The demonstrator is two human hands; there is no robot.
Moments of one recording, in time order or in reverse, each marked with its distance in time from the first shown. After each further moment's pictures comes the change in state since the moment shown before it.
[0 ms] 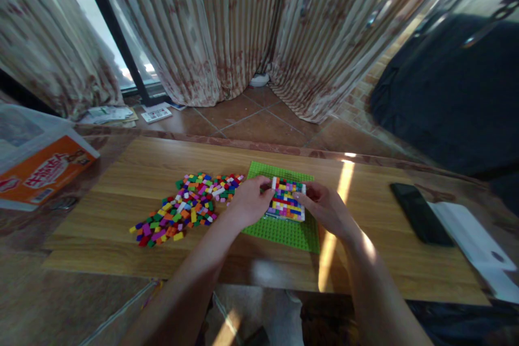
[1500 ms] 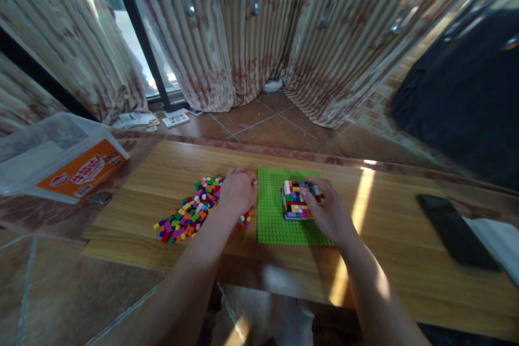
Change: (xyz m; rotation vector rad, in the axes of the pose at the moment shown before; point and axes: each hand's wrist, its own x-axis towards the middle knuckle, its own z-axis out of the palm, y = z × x) left_hand 0.007 -0.038 -0.039 0.665 0.161 0.001; right_hand 0.009 -0.002 0.032 -0.146 0.301 -0.260
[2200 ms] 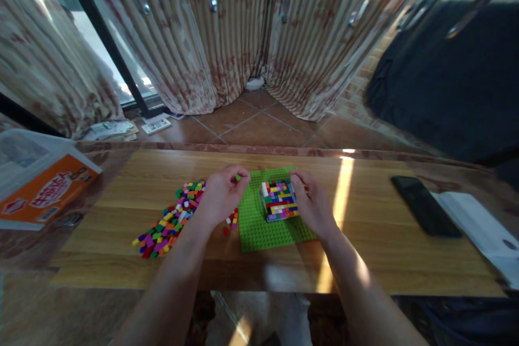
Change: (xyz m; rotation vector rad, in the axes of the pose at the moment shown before) left_hand -0.004 0.004 -0.018 -0.532 0.115 0.109; right_hand 0.000 -0.018 0.001 0.182 0.065 0.128
